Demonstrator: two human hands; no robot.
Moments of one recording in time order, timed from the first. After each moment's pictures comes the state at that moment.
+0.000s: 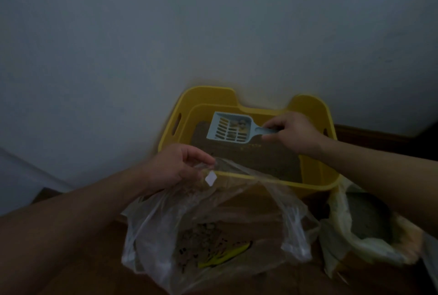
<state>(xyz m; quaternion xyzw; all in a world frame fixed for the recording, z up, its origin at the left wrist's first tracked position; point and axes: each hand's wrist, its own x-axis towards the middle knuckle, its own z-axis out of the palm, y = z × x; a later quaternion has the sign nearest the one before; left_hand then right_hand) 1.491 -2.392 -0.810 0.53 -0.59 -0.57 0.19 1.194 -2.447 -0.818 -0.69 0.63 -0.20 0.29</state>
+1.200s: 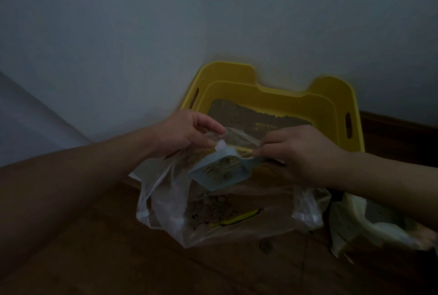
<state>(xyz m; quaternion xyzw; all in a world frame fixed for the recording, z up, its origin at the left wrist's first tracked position) 1.506 -2.393 -0.799 0.54 -0.58 -0.58 0.20 1.228 -2.363 -0.797 -0.96 0.25 -0.14 0.03</state>
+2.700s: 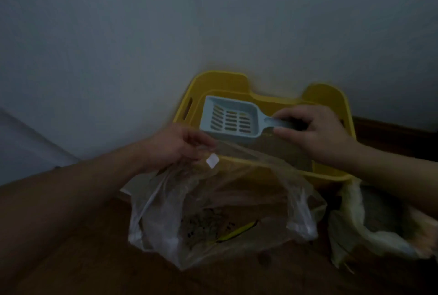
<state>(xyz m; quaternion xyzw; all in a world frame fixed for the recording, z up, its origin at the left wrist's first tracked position) 1.509 -2.393 -0.801 0.50 -0.59 -0.60 0.20 1.207 -2.393 -0.787 -0.77 0.49 -0.31 0.25</state>
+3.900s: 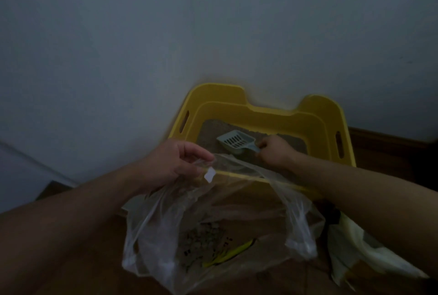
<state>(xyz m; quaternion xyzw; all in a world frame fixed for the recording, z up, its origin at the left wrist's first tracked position) 1.505 -2.387 -0.796 0.53 -0.55 -0.60 0.23 1.241 -2.469 -0.889 -0.63 0.69 -0.05 0.35</state>
